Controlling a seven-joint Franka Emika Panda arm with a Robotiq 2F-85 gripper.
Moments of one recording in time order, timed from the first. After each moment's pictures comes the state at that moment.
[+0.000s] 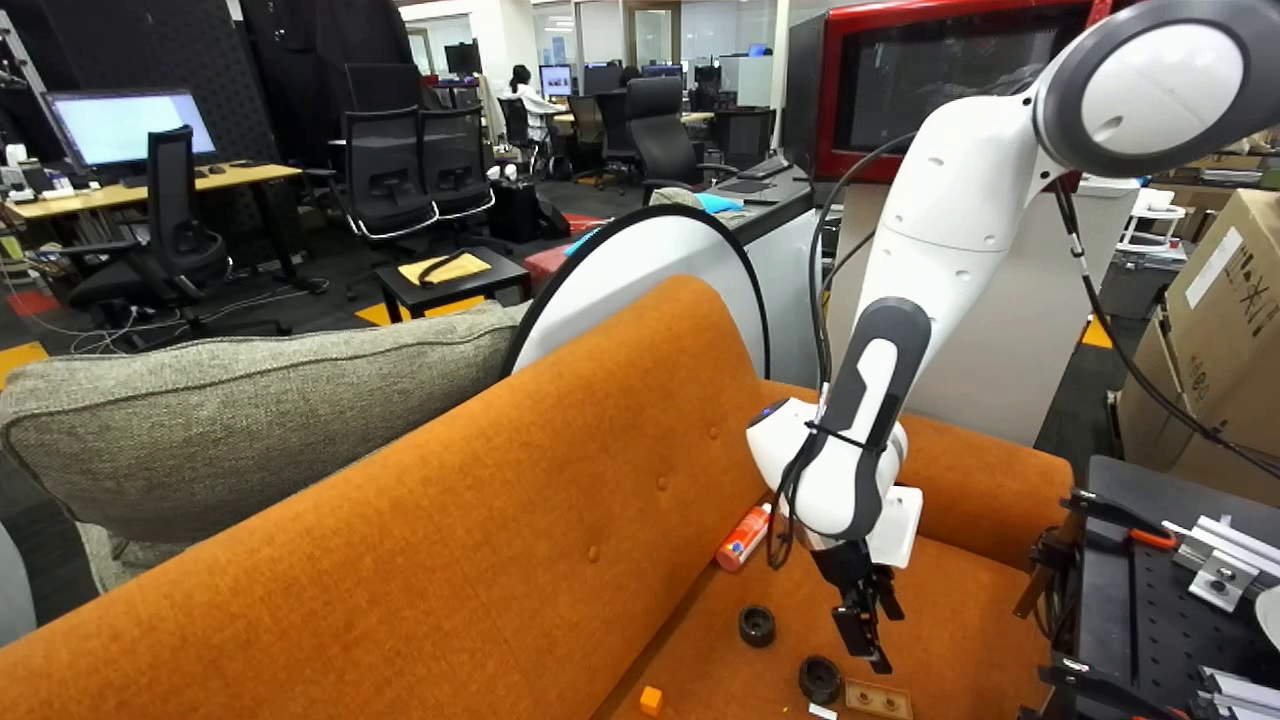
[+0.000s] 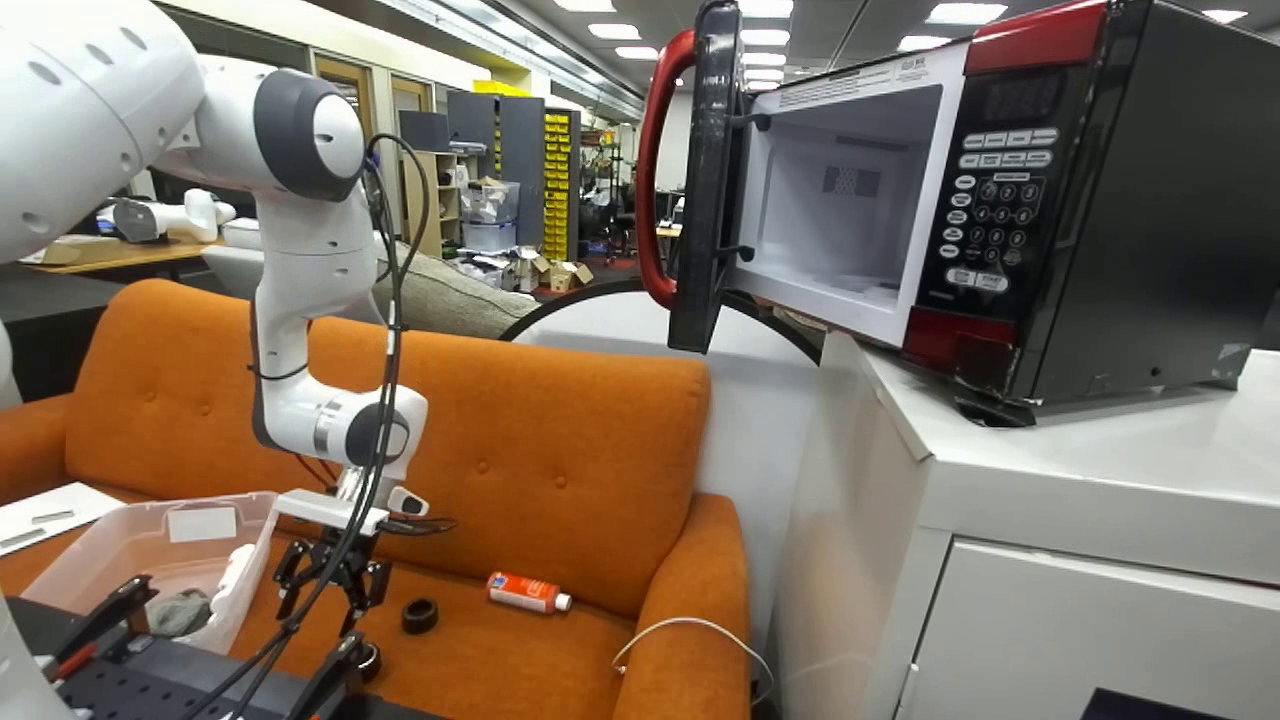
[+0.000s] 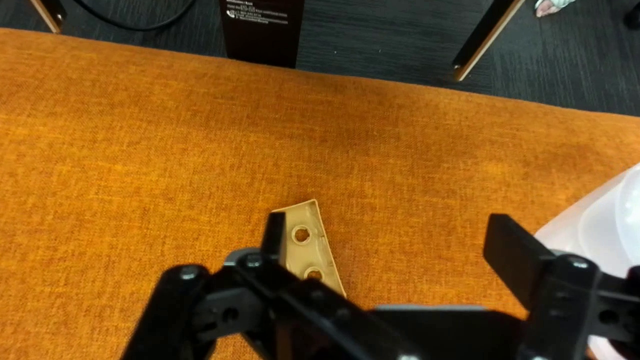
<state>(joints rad) 0.06 0.98 0.07 -2.05 0.08 2.40 -0.11</state>
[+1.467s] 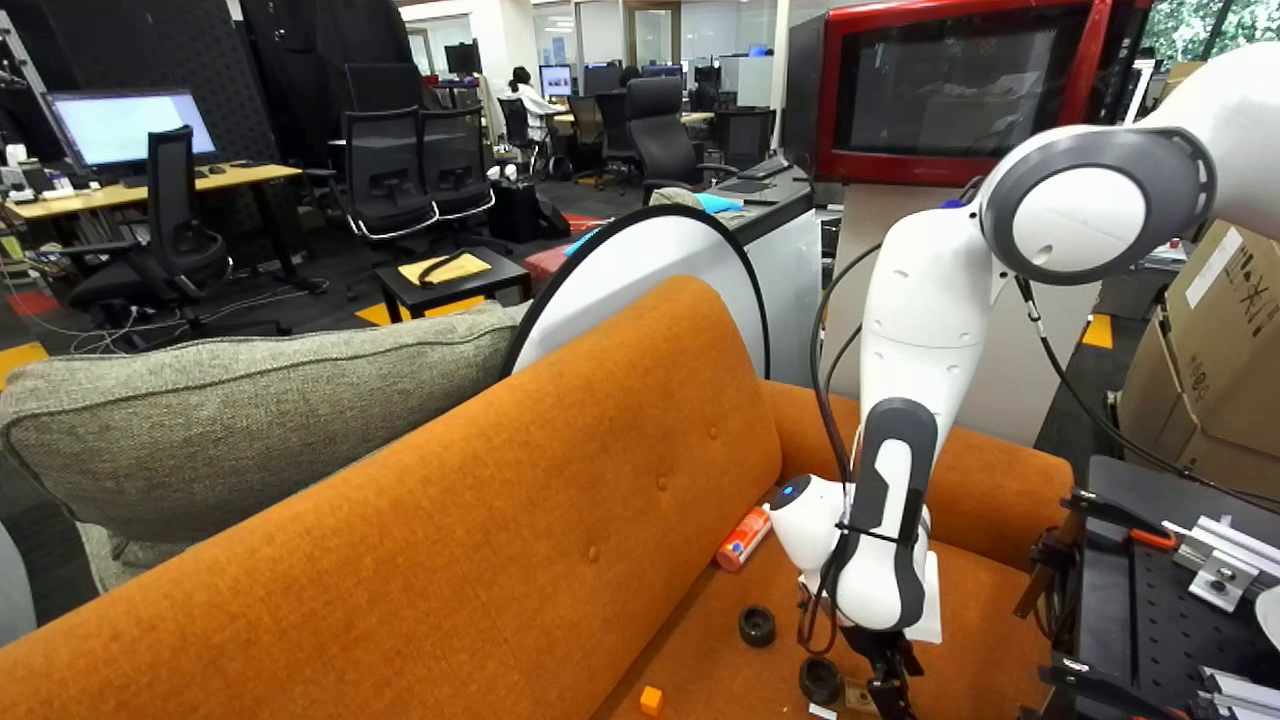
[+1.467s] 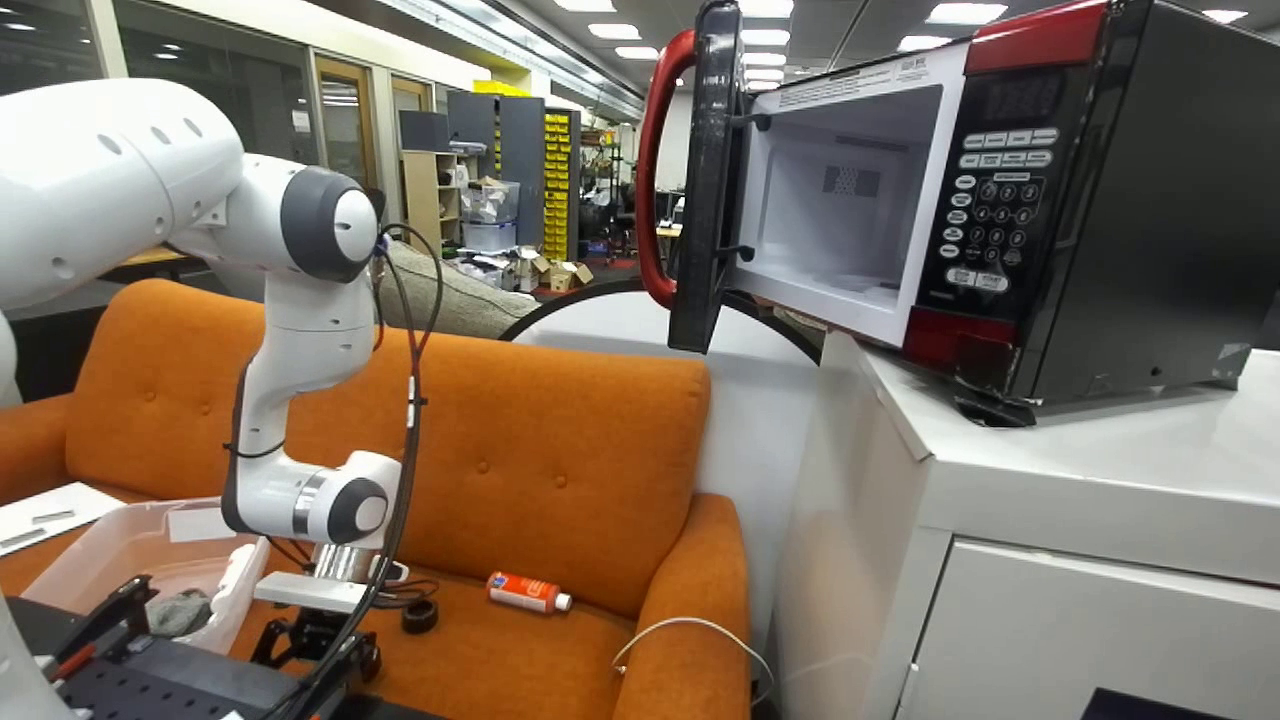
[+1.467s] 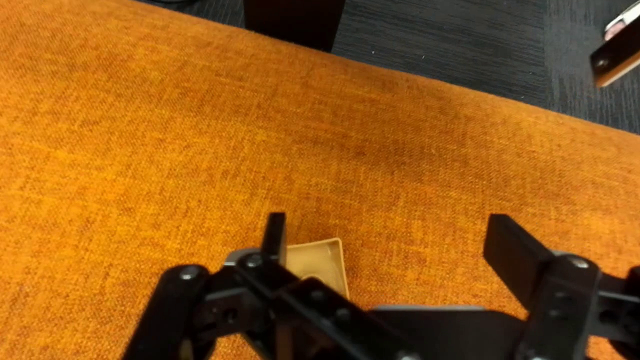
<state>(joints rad) 0.09 1.23 0.07 -1.97 -0.04 2.56 -0.12</state>
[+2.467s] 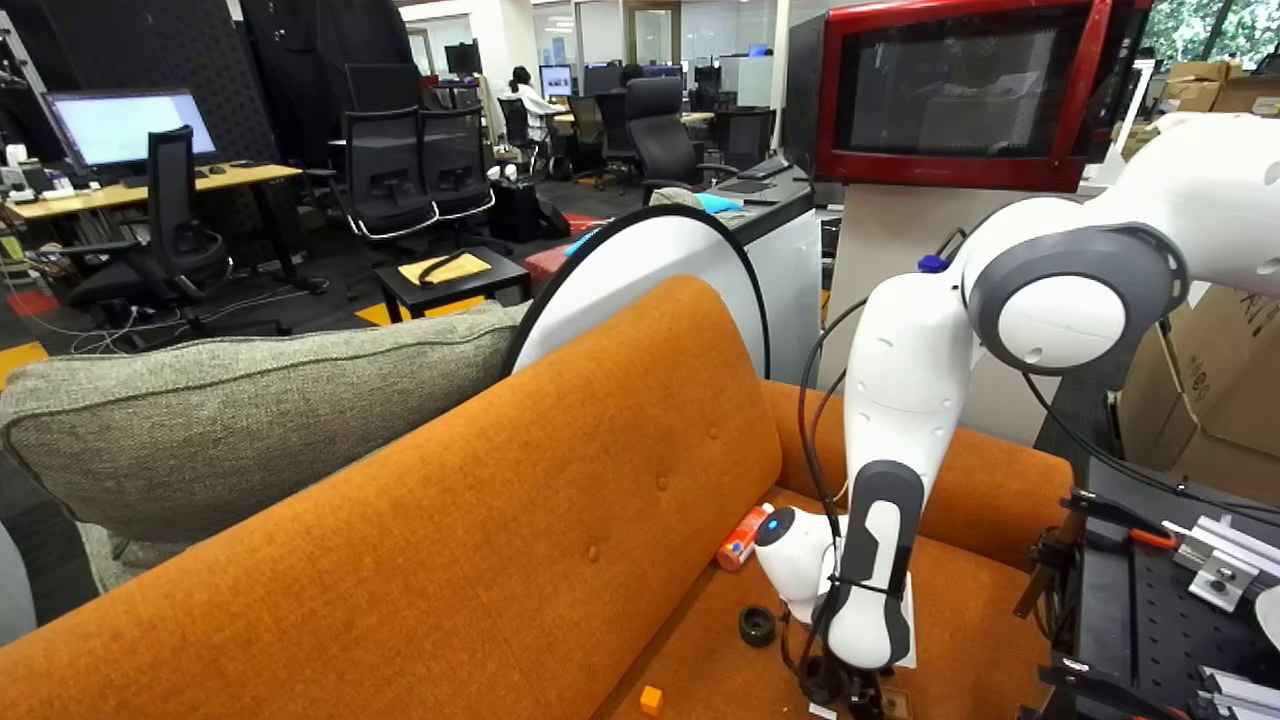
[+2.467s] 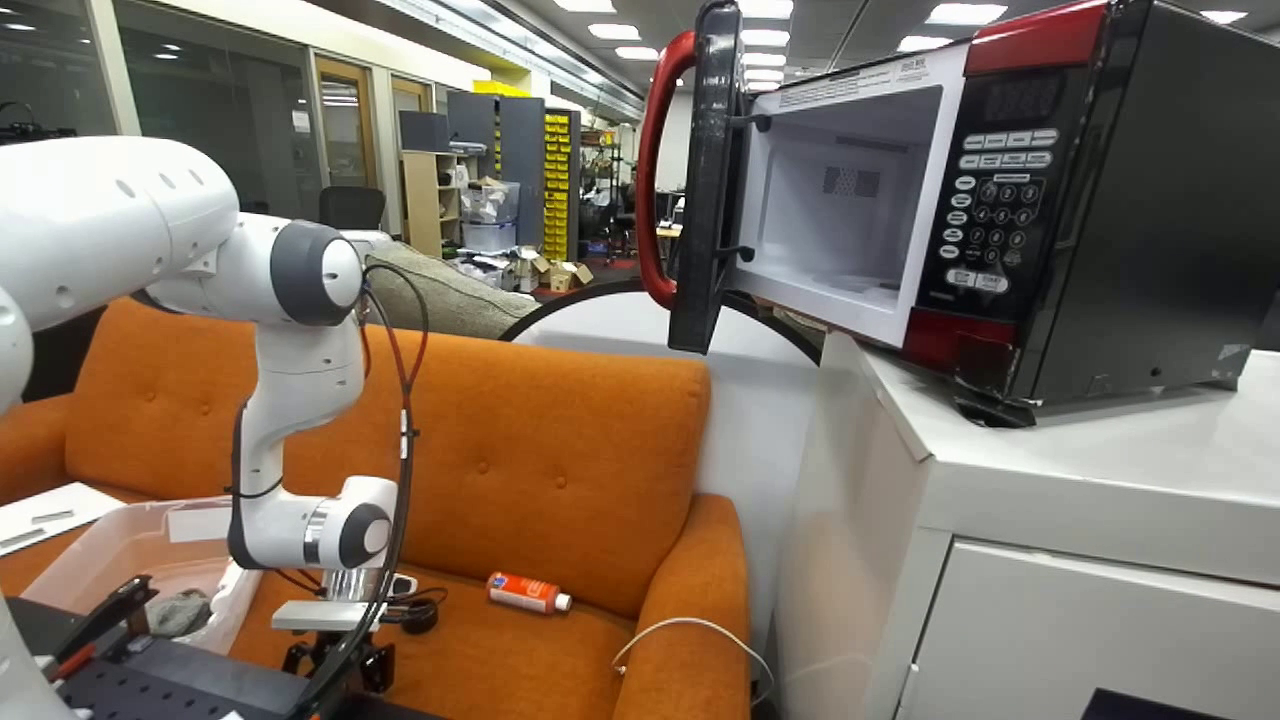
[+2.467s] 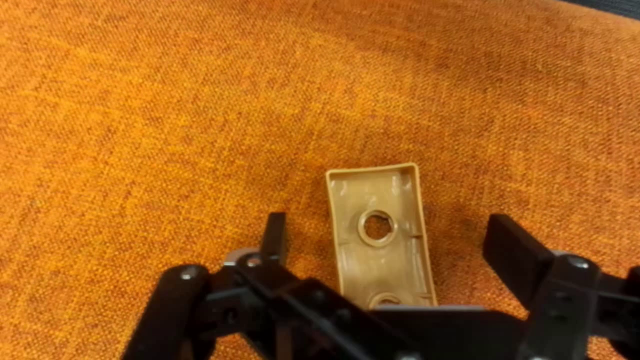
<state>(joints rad) 0.18 1.40 0.01 -1.76 -0.08 2.59 -0.06</state>
